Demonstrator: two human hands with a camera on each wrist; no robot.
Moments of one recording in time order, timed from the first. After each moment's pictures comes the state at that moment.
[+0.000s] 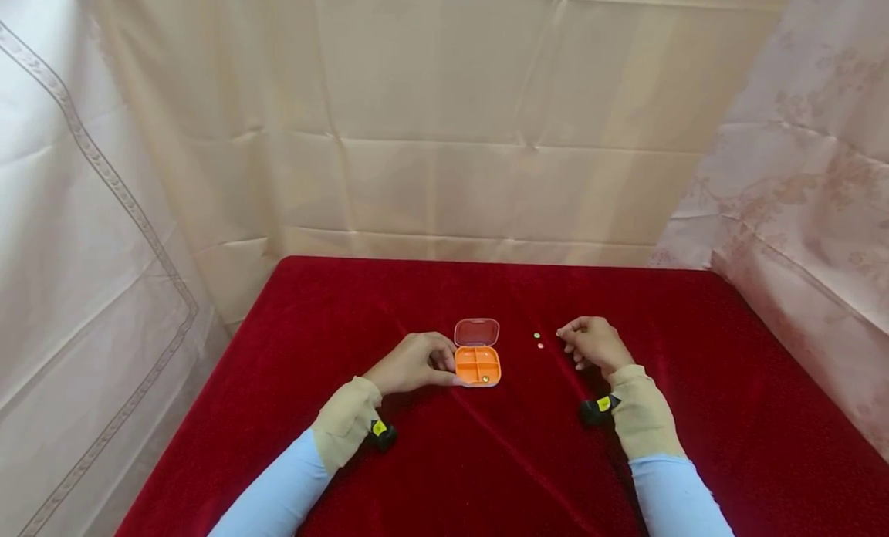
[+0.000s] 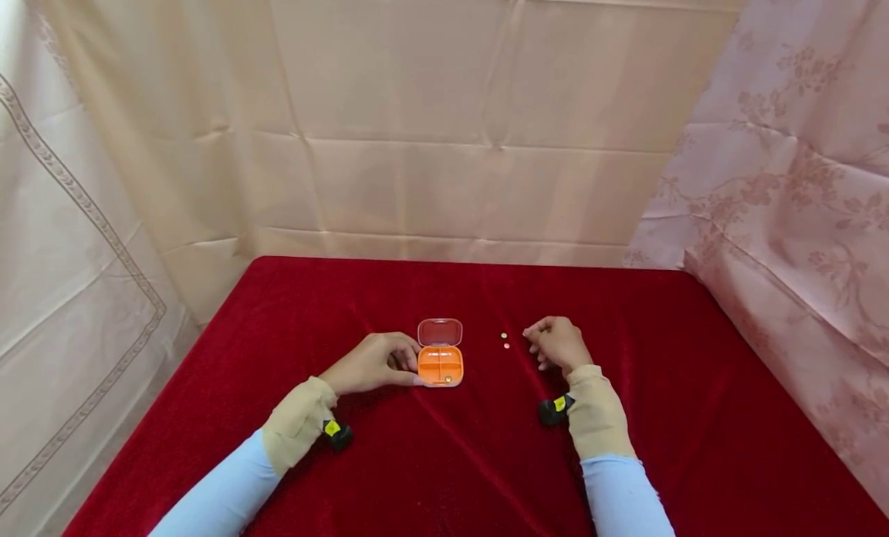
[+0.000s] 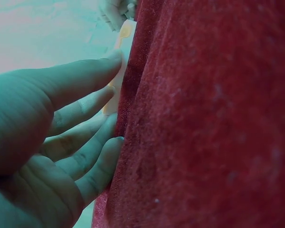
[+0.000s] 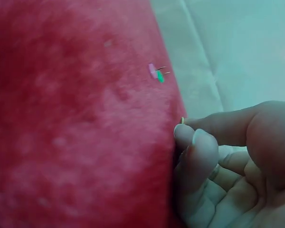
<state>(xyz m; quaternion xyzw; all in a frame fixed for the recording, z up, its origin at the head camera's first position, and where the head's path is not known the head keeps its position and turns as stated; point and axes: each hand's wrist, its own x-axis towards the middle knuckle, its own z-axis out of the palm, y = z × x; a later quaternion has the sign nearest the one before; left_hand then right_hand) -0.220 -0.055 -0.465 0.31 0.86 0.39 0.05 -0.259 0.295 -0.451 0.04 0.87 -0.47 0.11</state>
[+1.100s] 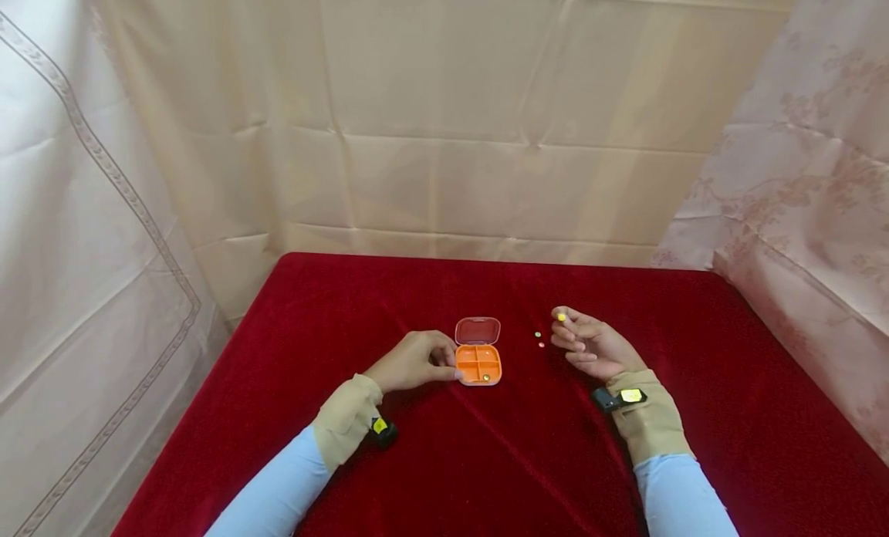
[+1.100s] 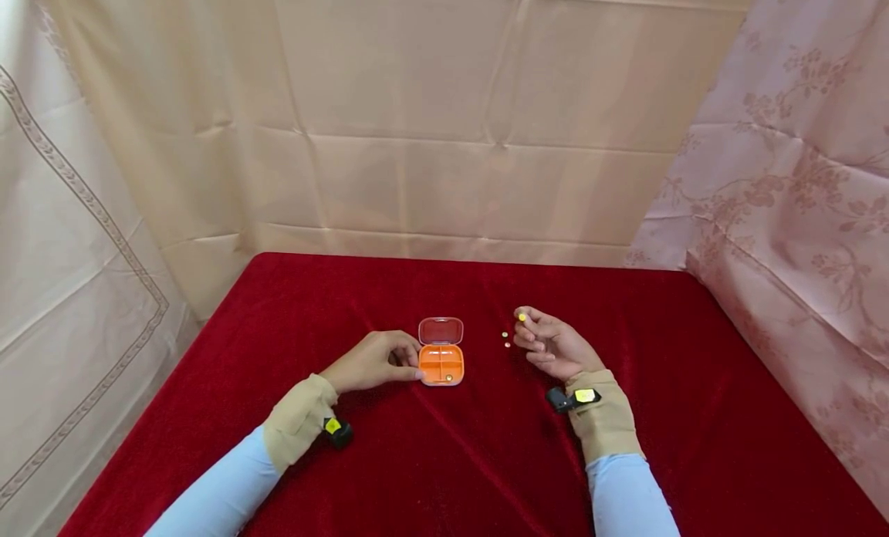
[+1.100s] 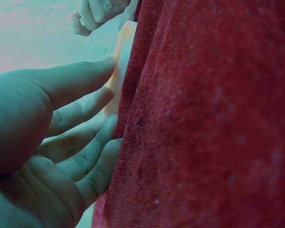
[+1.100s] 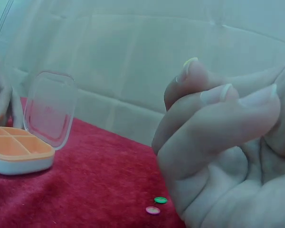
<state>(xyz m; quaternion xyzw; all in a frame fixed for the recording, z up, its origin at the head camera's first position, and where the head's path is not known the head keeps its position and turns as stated) -0.220 -0.055 -0.463 0.32 0.87 0.38 0.04 -0.263 0.300 -0.452 -0.26 0.25 -0.83 0.43</state>
